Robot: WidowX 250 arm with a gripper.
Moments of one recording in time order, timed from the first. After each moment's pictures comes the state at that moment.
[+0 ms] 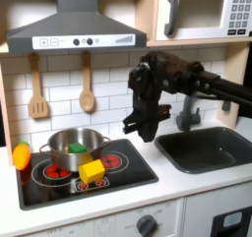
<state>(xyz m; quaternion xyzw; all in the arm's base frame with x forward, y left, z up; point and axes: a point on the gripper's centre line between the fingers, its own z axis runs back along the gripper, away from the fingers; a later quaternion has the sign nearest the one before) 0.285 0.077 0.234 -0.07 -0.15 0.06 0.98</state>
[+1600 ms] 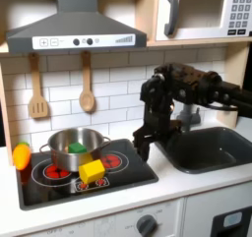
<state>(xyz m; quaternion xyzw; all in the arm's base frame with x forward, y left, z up) 0.251 0.074 0.219 -0.04 -0.13 0.03 0.99</state>
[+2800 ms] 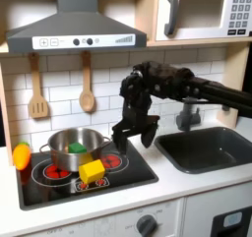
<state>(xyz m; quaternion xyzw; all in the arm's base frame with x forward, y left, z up) 0.299 0.100 0.213 -0.02 -0.14 0.06 0.99</state>
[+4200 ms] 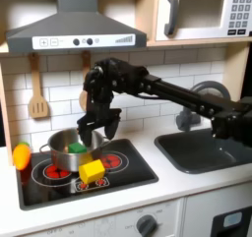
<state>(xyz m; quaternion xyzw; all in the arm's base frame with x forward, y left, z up) 0.366 0.151 0.206 -0.01 -0.14 0.12 0.98</state>
